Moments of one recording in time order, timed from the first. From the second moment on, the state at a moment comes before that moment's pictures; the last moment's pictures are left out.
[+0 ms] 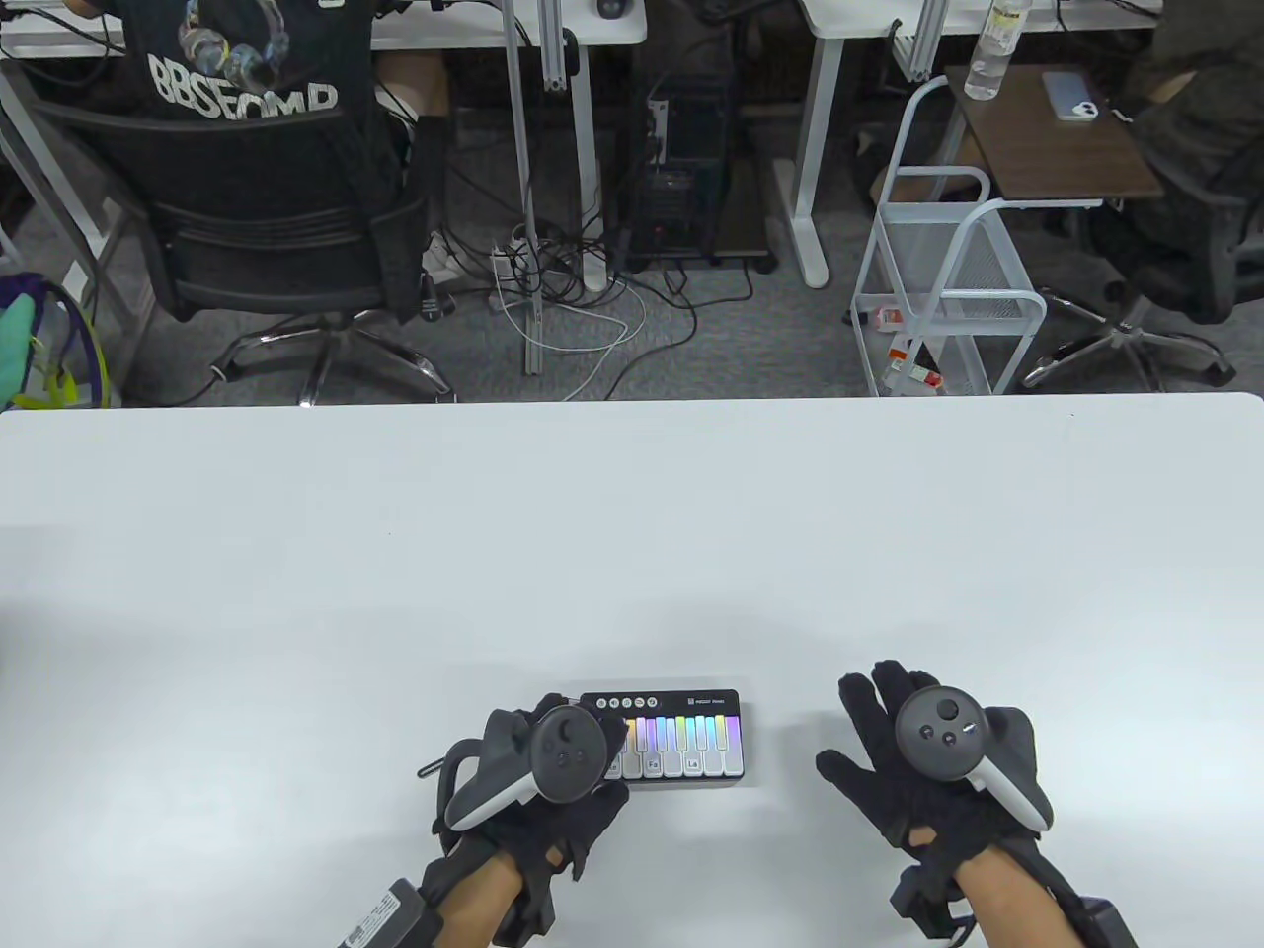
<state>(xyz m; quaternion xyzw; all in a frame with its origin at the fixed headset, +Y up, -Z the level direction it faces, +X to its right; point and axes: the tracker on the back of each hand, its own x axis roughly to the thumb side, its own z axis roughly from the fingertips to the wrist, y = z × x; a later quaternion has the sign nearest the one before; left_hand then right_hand) -0.103 -0.728 -0.253 -0.18 -0.17 0.12 0.96 0.233 -0.731 -0.258 0.04 0.14 0.96 0.24</state>
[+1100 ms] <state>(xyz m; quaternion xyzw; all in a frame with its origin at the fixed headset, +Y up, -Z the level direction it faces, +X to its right) -0.088 -0.730 -0.253 -0.19 -0.17 0.09 0.96 0.235 -0.729 -0.258 0.04 0.14 0.96 0.24</state>
